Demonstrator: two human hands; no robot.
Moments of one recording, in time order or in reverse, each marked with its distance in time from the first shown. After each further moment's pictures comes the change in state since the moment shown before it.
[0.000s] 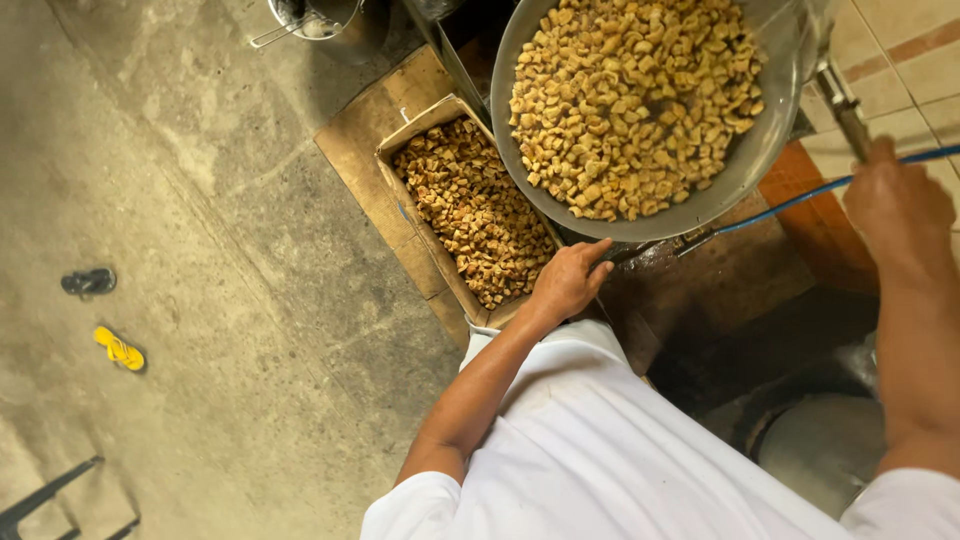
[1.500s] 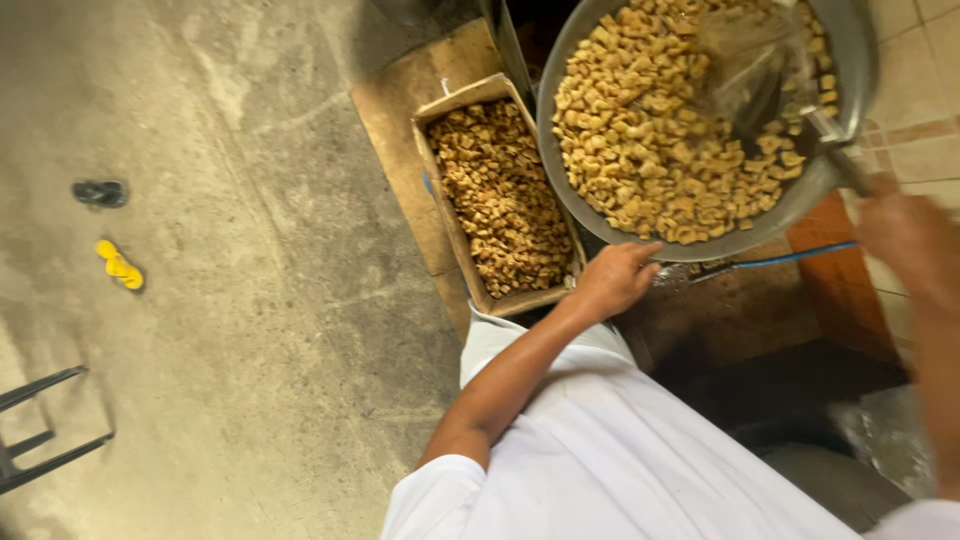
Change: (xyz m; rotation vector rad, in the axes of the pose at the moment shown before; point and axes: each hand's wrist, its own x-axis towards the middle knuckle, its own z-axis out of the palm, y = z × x) left_hand 0.027 0.019 0.028 -0.072 0.067 -0.057; right_hand 0.120 -0.031 0.095 -0.091 0.093 -0.419
